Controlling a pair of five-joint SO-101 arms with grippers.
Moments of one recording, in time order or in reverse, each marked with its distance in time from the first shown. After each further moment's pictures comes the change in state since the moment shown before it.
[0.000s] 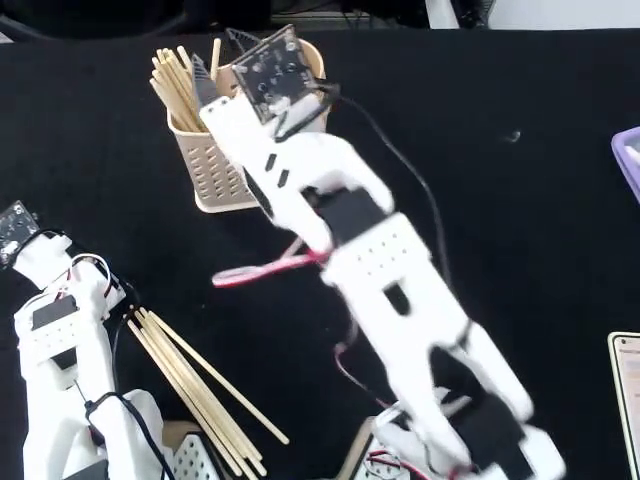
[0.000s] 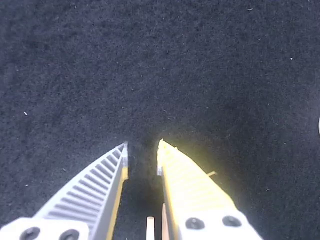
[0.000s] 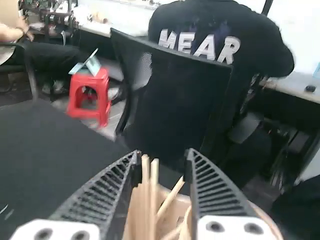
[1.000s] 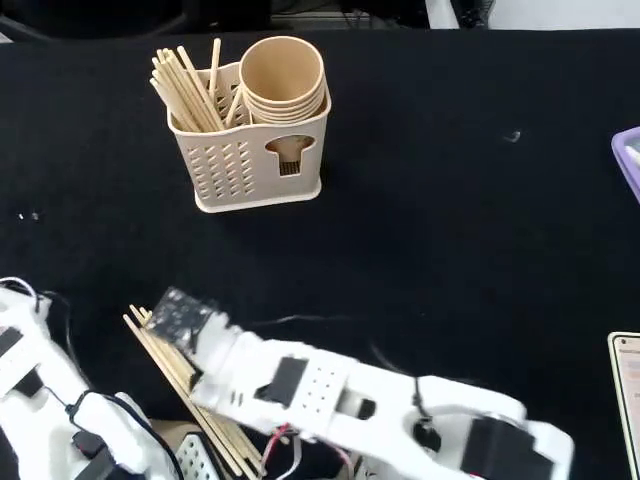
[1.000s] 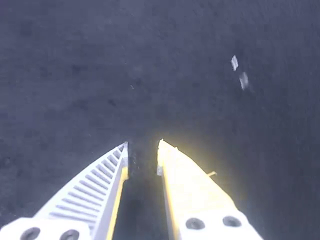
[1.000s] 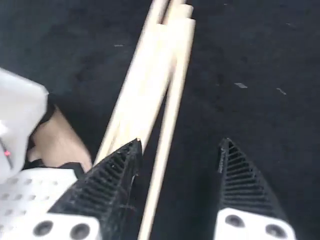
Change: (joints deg) left arm -22.6 0.0 0.0 -10.2 7.7; right arm -34.0 -1.7 49.3 1.9 -15.8
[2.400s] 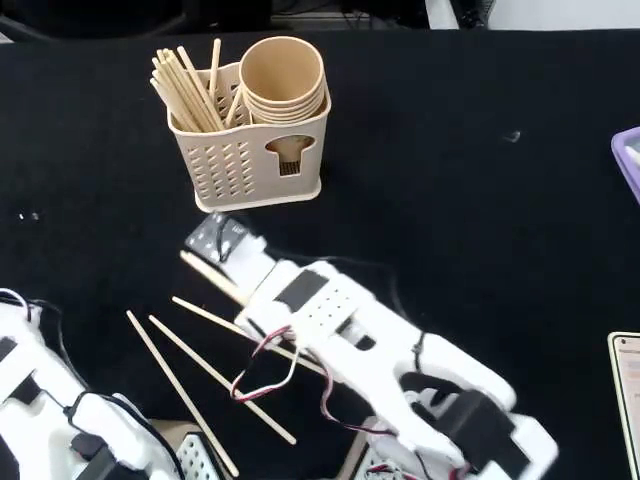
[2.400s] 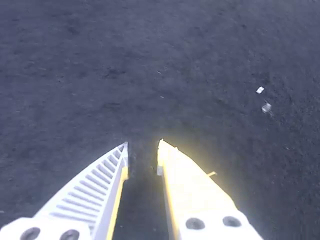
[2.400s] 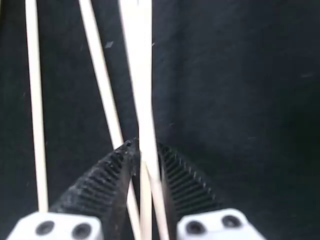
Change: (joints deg) left arm -2.7 0.0 1.5 -0.6 3.6; right arm 24.2 7.1 -14.8 20.8 14.3
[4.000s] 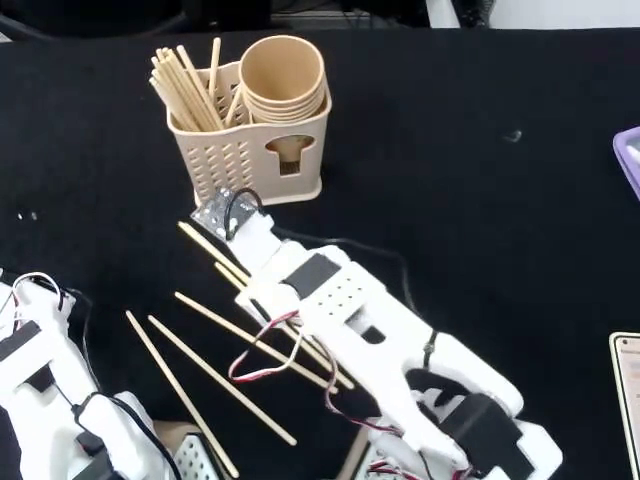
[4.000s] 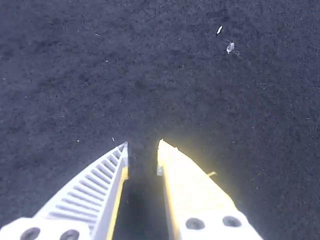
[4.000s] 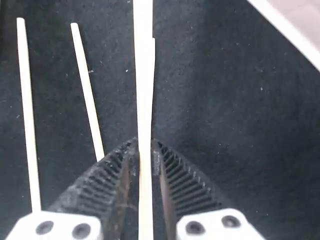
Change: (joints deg) left arm 9.4 0.0 1.1 1.4 -4.4; right arm 2.5 -1.1 -4.5 2.3 0.4
